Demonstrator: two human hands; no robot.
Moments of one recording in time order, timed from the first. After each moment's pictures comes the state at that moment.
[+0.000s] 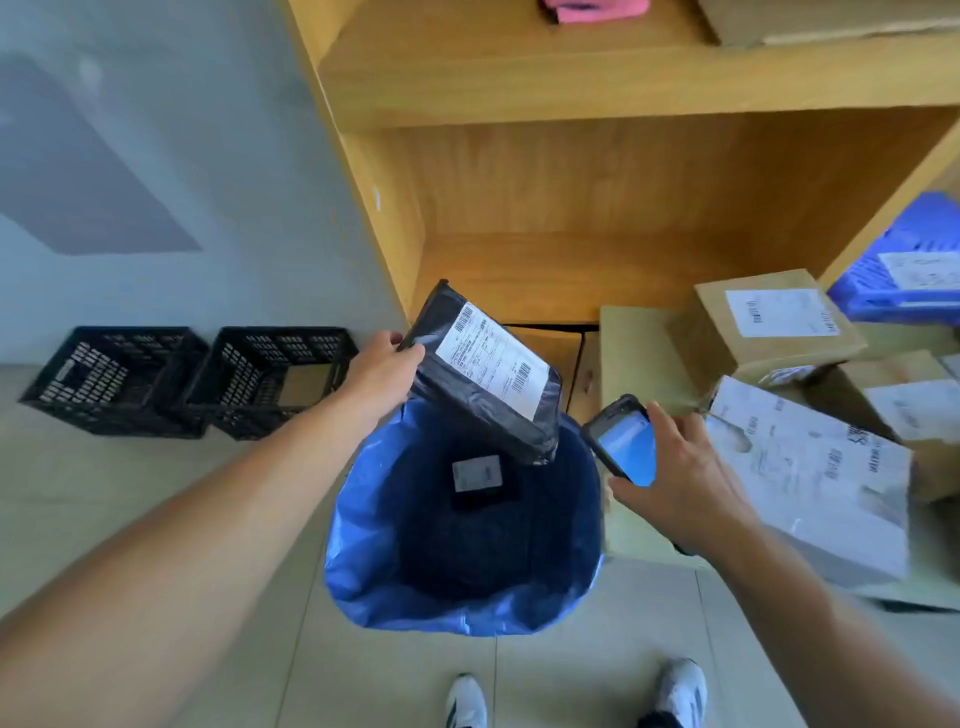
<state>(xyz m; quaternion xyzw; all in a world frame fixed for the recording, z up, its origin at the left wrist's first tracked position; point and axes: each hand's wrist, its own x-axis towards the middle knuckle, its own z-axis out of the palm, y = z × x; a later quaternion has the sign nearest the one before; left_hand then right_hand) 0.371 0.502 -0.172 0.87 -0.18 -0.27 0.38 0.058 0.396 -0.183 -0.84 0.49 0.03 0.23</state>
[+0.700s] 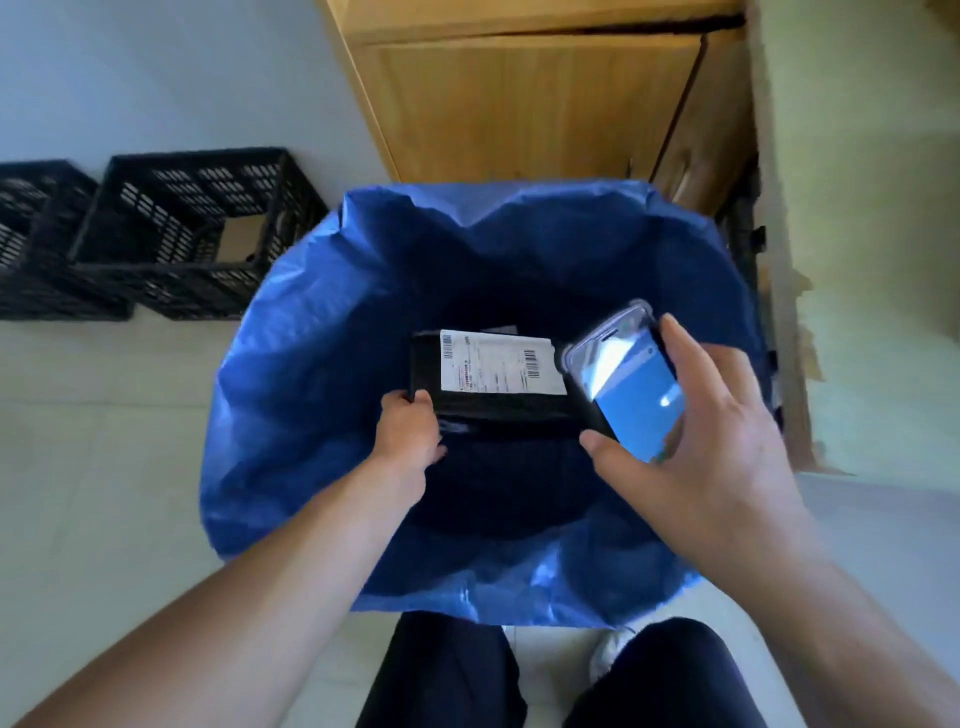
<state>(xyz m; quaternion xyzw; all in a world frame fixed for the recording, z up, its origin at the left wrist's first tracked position) 0.329 0.565 -0.618 0.80 0.11 -0.39 0.43 0.109 0.464 -0.479 -0.80 0.48 -0.09 0.34</state>
